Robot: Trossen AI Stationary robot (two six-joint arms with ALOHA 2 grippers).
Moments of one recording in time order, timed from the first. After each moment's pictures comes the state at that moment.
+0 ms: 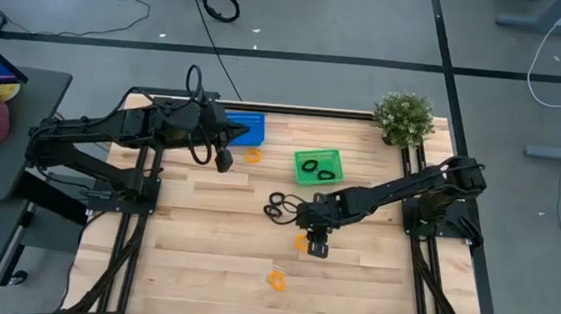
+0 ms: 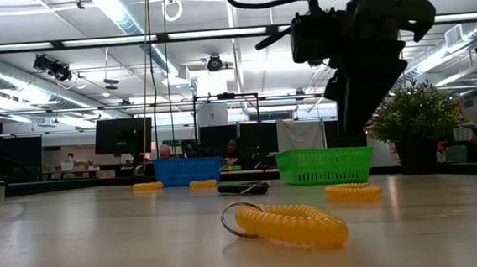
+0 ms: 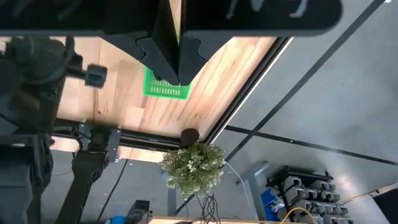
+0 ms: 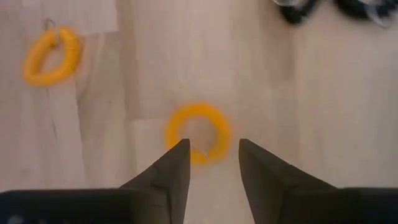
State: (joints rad) left arm 0.07 1.14 1.28 -0.50 -0.36 -0.05; right arm 0.23 1.72 1.11 -0.57 -0.05 0.33
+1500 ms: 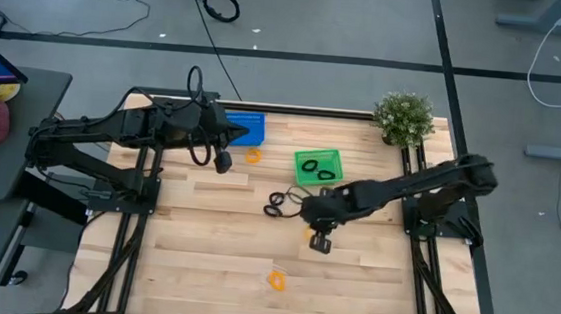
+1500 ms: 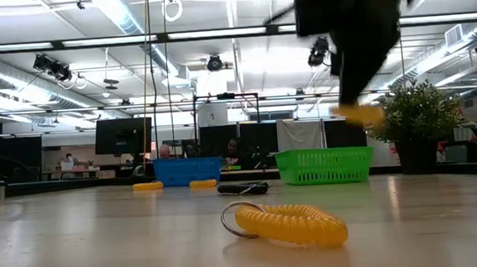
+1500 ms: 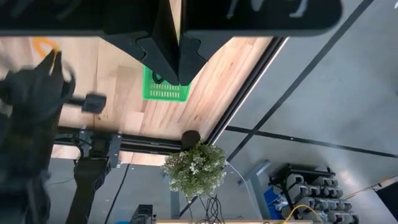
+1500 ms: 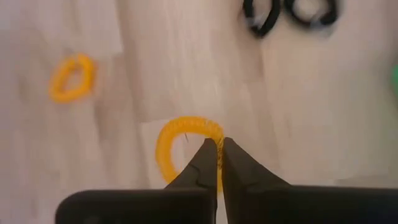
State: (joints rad) left arm 0.07 1.15 1.28 -0.51 -0.34 -0.01; right arm 0.22 1.61 1.17 -0.71 -0.01 0.41
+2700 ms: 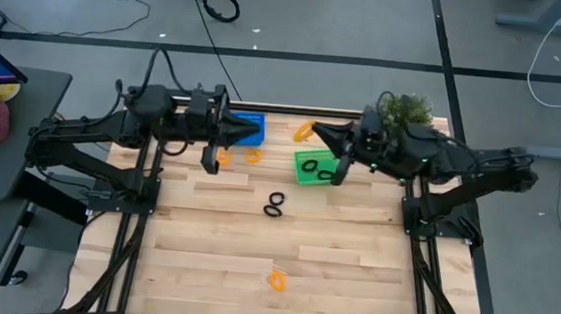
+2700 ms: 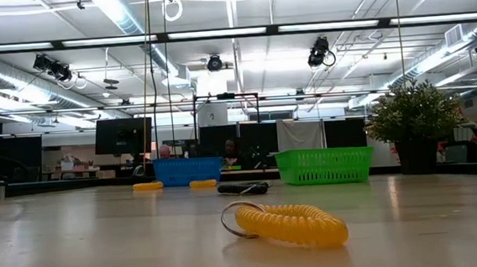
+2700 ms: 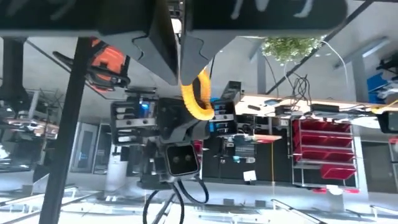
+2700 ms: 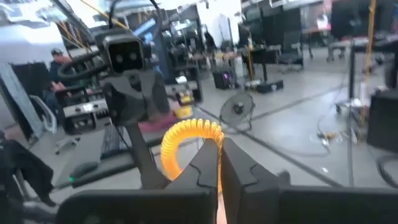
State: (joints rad) left arm 0.06 1.14 1.28 0.05 0.02 -0.07; right arm 0.17 1.27 1.43 -0.10 0.54 0.17
